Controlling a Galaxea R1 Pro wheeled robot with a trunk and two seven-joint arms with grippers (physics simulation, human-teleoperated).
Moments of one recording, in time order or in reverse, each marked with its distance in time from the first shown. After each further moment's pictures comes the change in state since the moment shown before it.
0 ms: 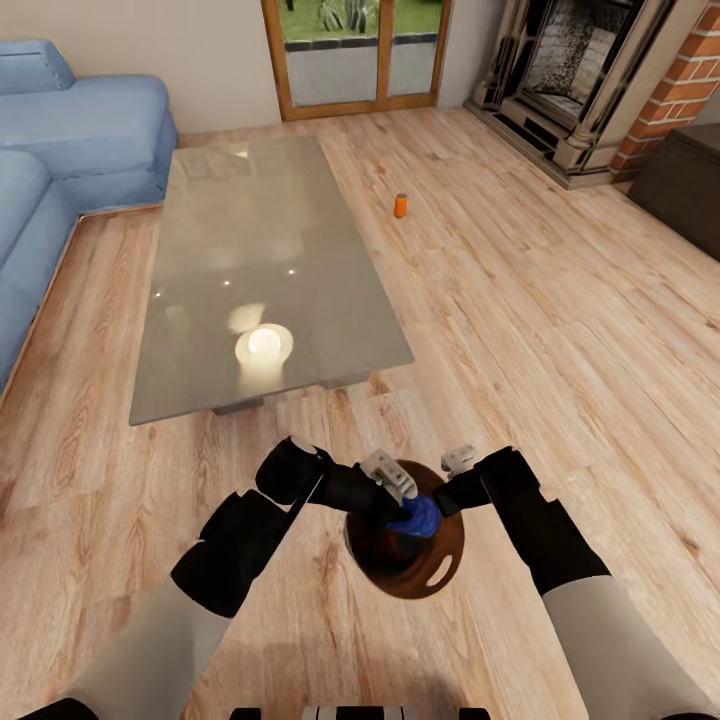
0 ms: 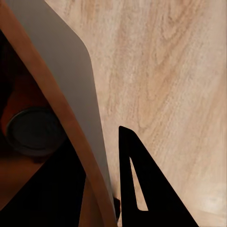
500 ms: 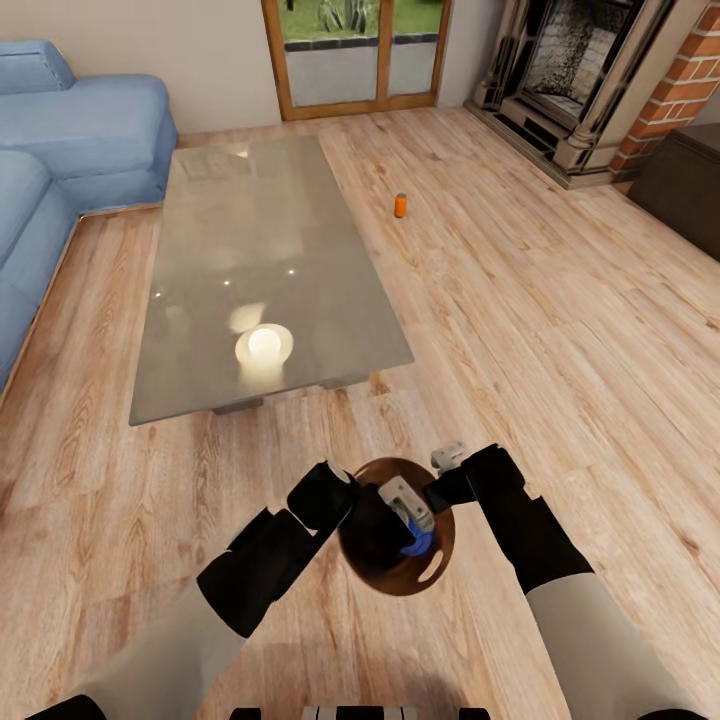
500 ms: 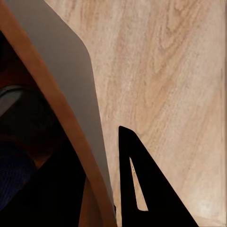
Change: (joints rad) left arm 0.000 -0.016 -0.166 0.085 -0.001 0.000 0.167; right arm -0.008 0.053 0.002 0.000 0.054 -0.004 -0.030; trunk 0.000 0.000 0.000
